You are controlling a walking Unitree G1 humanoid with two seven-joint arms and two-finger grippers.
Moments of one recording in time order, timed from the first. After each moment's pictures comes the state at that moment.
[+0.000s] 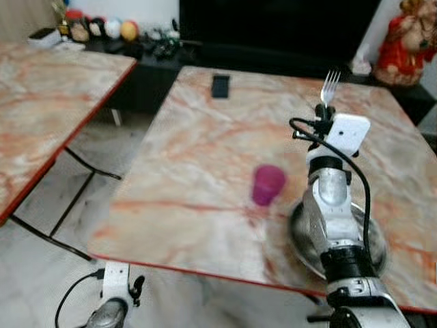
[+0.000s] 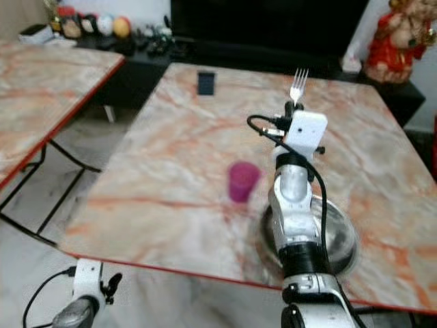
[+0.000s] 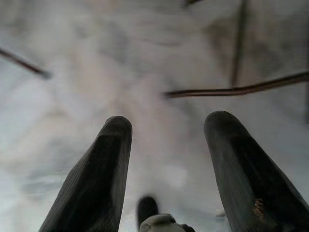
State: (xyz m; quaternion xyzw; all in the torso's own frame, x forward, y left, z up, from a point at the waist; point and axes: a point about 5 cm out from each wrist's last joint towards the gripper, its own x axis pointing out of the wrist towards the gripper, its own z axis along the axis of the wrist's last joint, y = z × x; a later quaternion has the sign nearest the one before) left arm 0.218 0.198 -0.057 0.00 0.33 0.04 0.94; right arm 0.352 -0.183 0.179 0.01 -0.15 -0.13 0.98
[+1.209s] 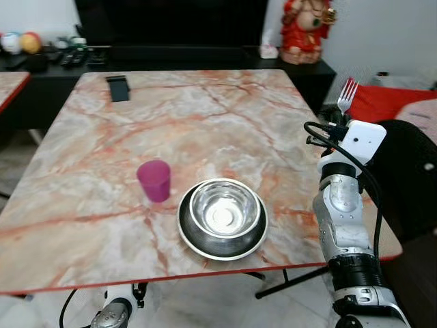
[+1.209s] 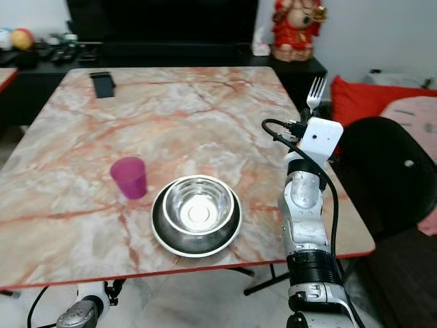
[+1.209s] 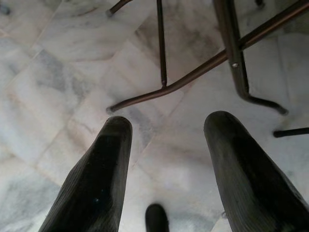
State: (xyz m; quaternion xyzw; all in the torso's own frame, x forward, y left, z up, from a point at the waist) left arm 0.219 0.209 -0.054 0.01 0.32 0.04 0.95; right arm 0.347 -0.186 0.176 0.01 -0.14 -0.14 0.98
